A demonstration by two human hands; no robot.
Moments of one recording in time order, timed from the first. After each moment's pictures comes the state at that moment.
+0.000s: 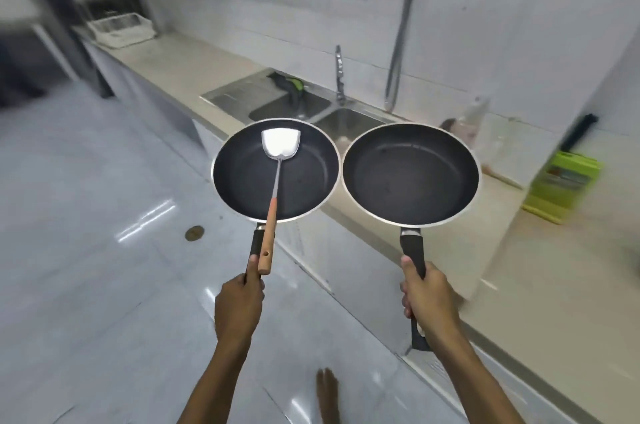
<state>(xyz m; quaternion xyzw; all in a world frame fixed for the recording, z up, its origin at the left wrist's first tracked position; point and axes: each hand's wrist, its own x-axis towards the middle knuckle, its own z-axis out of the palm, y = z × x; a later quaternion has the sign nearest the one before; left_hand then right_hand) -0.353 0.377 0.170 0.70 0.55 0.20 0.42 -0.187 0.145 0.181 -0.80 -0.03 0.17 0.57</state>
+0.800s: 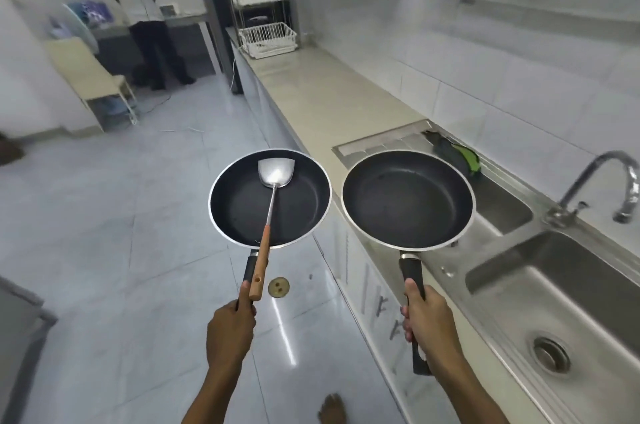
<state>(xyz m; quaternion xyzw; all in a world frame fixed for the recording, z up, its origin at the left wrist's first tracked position) -0.236 0.947 0.150 0.57 0.70 0.25 0.34 0.026 0.789 0.167 -0.78 -0.15 0.32 0.51</state>
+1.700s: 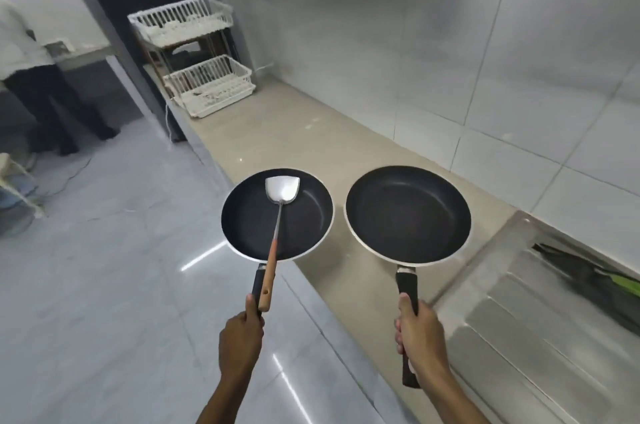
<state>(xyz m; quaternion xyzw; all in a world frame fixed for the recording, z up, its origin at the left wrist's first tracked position) 0.051 1.708 0.119 0.68 0.63 0.15 0.35 0.250 1.497 0.127 -0.78 -0.01 0.26 0.57</state>
